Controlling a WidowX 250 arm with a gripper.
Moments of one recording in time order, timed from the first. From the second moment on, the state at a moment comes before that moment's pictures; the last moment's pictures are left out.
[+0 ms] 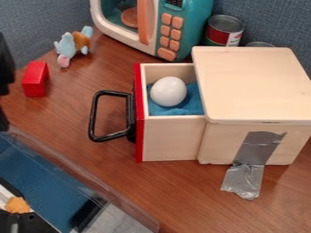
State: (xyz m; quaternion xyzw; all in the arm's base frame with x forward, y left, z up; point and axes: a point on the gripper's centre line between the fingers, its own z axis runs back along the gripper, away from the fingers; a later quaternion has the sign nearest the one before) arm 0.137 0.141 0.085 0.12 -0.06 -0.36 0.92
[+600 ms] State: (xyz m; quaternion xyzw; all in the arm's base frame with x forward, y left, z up) arm 0.175 0.151 0.058 0.10 -0.01 -0.32 0.94
